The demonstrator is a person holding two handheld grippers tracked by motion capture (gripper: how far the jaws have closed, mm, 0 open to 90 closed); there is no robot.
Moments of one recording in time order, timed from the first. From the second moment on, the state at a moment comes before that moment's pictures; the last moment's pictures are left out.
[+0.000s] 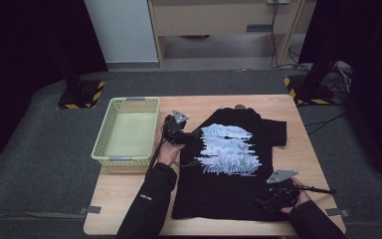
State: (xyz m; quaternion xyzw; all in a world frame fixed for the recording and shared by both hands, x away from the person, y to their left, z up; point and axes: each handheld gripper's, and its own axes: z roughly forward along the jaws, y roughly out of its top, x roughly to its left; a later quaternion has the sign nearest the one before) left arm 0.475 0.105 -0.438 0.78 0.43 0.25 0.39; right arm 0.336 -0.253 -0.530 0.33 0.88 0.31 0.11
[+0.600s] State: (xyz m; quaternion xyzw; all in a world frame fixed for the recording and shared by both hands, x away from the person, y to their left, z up) left arm 0.515 0.094 -0.461 0.78 0.44 0.23 0.39; right arm 0.334 -0.253 -0.530 0.34 0.88 0.31 0.12
